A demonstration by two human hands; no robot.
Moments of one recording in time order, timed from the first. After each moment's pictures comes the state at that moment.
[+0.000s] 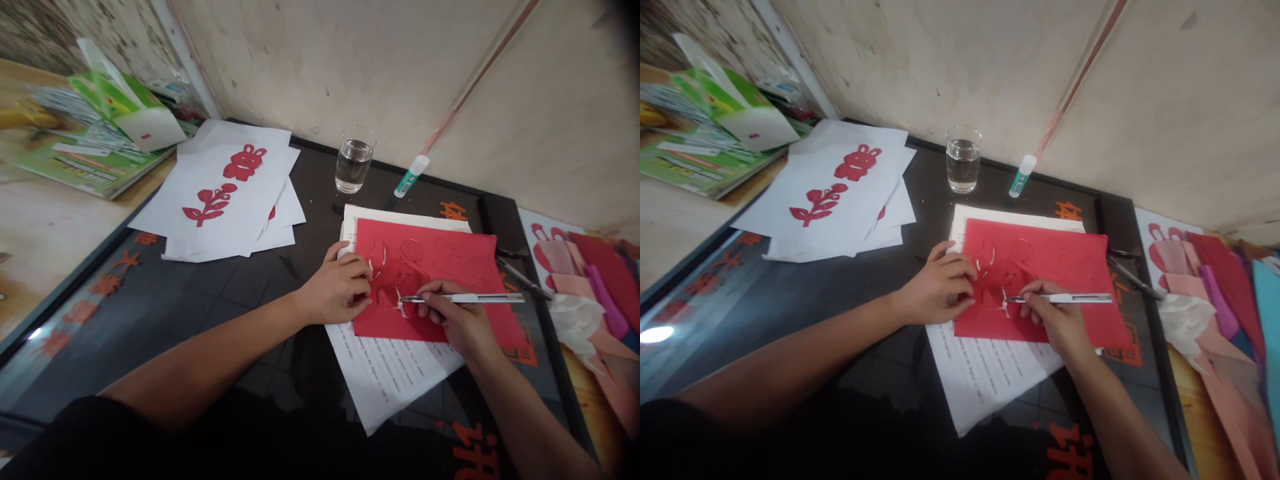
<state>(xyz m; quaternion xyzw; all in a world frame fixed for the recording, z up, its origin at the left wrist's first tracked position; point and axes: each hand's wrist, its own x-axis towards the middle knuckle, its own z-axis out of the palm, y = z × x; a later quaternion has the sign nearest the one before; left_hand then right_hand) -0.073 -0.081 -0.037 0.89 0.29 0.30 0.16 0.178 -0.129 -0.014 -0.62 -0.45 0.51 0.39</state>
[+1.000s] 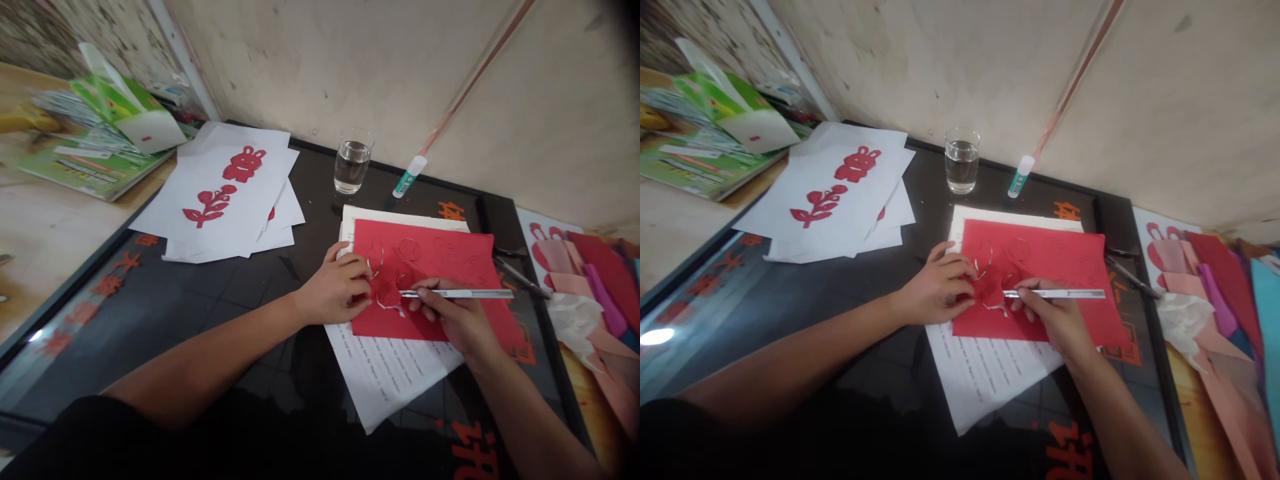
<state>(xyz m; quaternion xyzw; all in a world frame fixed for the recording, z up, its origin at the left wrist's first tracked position) -0.073 -0.081 -0.037 0.89 0.27 0.33 0.15 0.175 -0.127 -0.008 -0.58 -0.48 0.53 0.38</state>
